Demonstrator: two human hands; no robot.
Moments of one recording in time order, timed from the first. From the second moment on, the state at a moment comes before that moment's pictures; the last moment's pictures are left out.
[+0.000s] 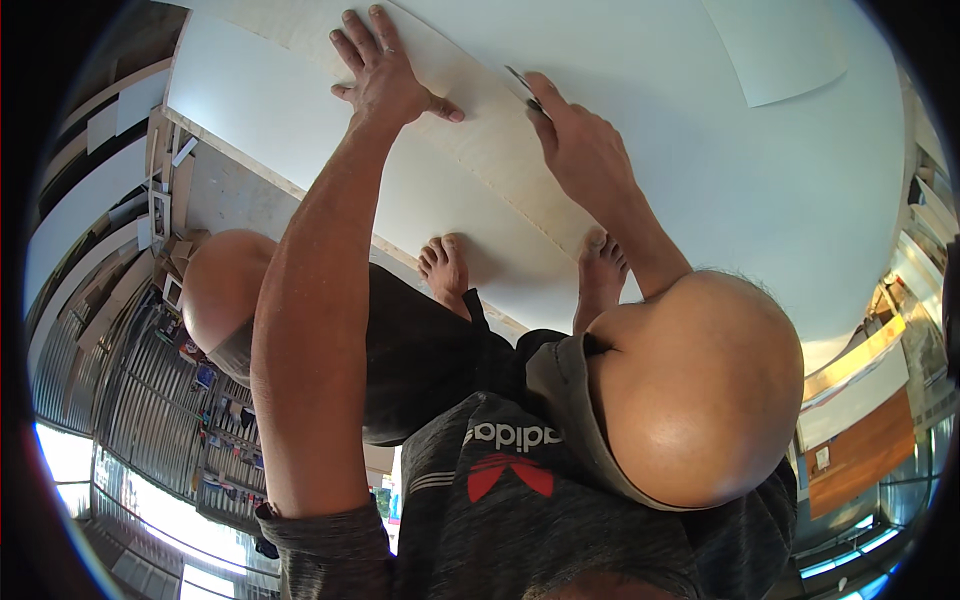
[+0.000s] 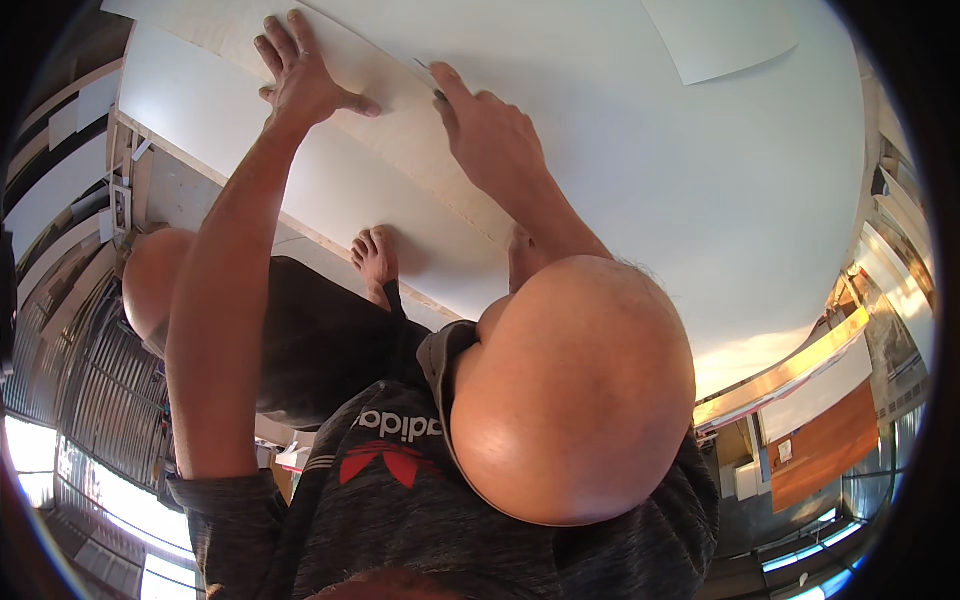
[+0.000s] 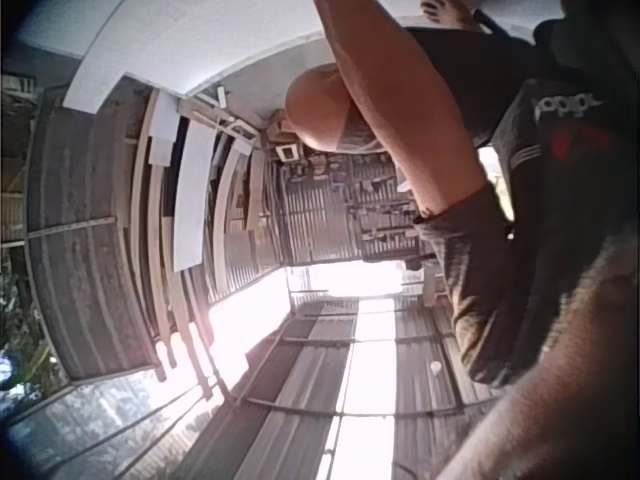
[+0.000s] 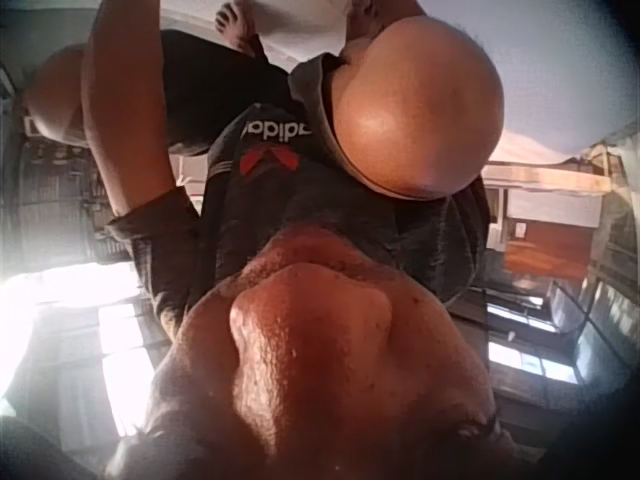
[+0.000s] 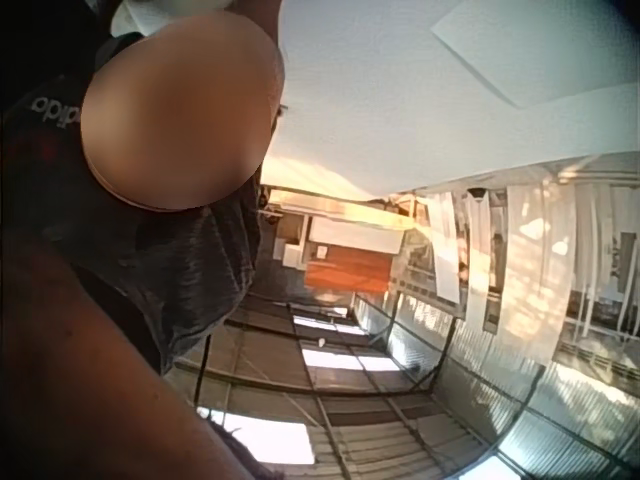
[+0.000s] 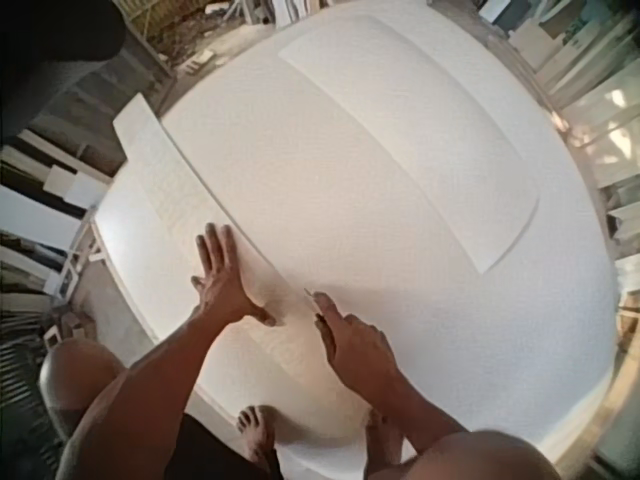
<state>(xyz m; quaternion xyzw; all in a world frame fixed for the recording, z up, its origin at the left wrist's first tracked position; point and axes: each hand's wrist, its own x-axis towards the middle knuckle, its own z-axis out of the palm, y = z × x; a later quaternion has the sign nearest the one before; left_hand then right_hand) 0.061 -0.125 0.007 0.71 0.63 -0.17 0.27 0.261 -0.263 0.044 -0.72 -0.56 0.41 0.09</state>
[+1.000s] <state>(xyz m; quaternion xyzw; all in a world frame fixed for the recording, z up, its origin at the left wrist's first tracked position) 0.063 -0.122 0.008 0.68 0.65 -0.21 0.27 0.264 -0.281 0.061 -0.68 -0.59 0.43 -0.10</state>
